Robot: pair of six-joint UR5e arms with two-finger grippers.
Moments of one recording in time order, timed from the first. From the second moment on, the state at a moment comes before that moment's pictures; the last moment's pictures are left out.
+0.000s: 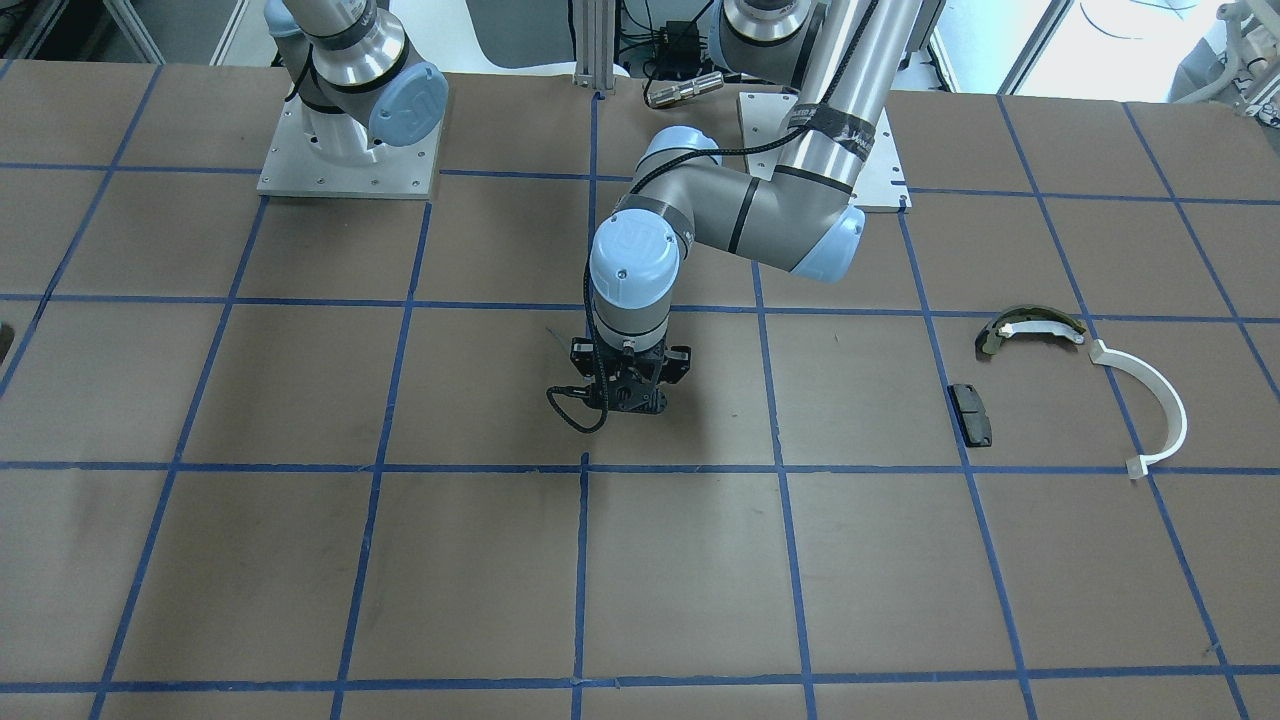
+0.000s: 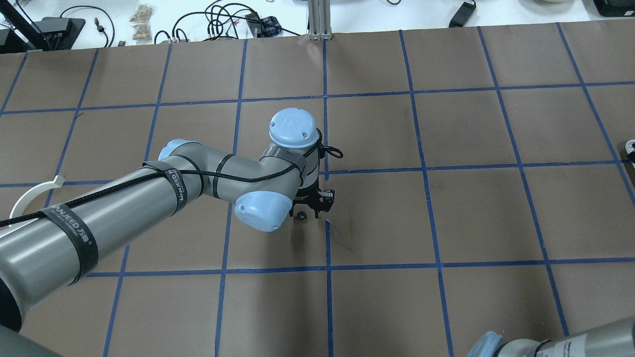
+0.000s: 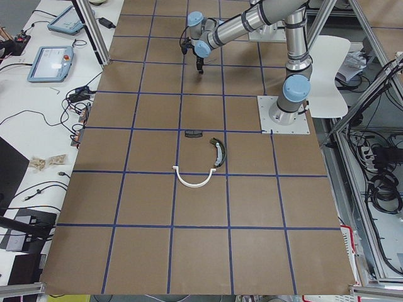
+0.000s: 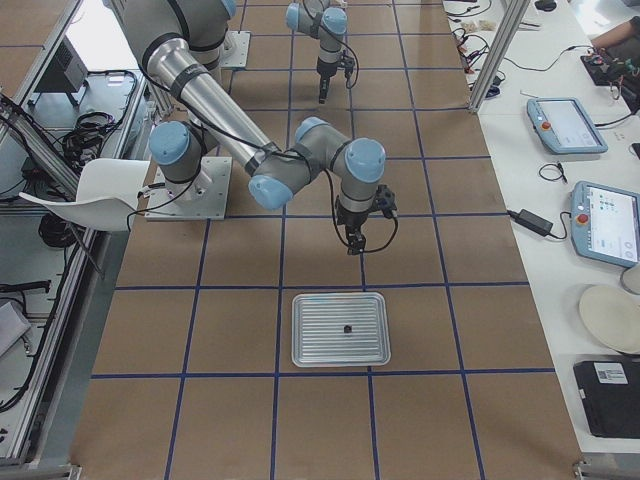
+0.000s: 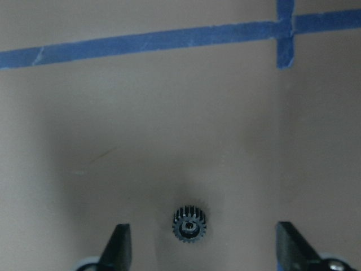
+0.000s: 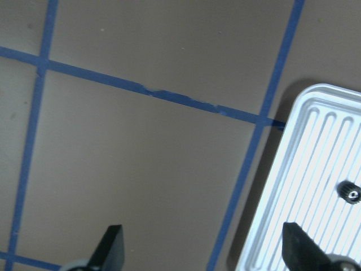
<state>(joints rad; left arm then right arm) -1.95 -1.99 -1.89 -0.96 1.56 -0.28 0.81 -1.28 1.69 -1.96 -1.62 -1.05</state>
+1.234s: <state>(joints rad) -1.63 -1.94 -1.57 -1.36 1.65 0.06 0.69 -0.93 1.46 -2.11 -1.65 -1.20</state>
